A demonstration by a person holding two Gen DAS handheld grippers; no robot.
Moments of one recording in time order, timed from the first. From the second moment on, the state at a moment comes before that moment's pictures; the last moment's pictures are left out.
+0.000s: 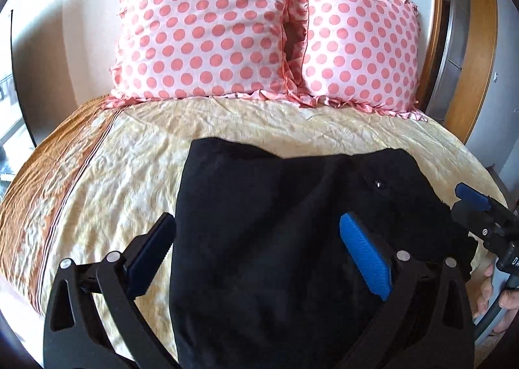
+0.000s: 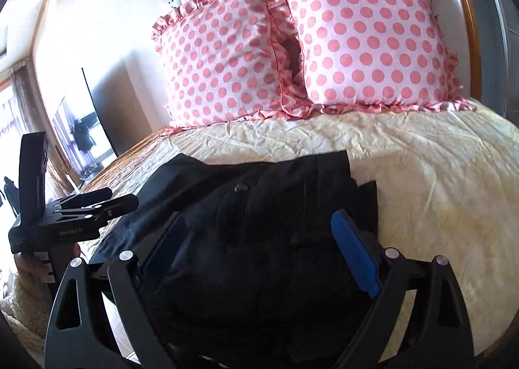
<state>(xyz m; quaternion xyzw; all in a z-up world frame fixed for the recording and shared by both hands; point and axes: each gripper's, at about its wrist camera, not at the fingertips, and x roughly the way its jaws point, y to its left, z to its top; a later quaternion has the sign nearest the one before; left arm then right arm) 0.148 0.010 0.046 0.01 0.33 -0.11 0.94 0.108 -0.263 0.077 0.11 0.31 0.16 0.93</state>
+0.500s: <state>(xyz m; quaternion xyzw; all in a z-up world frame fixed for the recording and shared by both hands) 0.211 -0.005 0.024 0.06 0.37 -0.08 0.93 0.272 -0.303 0.015 0.18 0.52 0.16 0.82</state>
